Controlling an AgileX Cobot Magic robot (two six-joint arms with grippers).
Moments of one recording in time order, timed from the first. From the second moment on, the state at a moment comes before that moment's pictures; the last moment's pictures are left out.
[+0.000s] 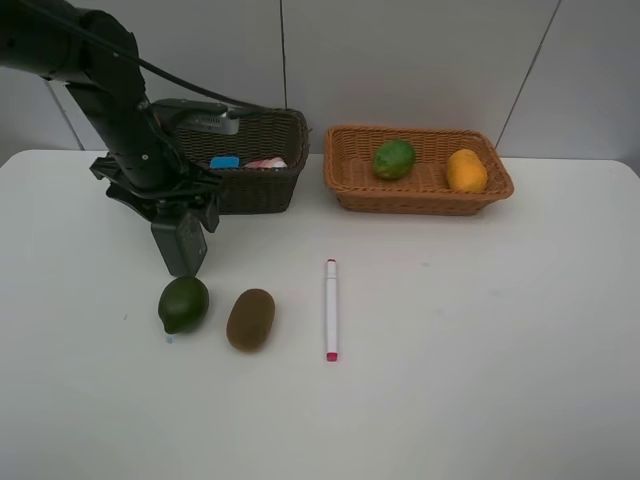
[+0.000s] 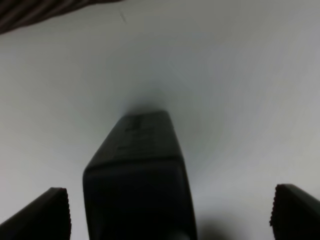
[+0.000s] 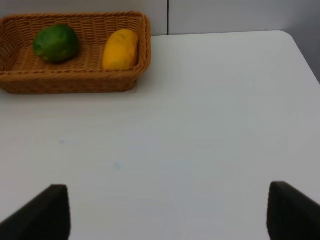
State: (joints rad) left arm -0.34 1.92 -1.26 -0.02 0.70 -0.07; right arm -0.04 0.00 -0.52 -0.05 1.06 0.03
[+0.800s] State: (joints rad) left arm -0.35 1.93 -1.27 0.02 0.75 -0.12; right arm -0.04 0.00 -0.52 -0.05 1.06 0.03
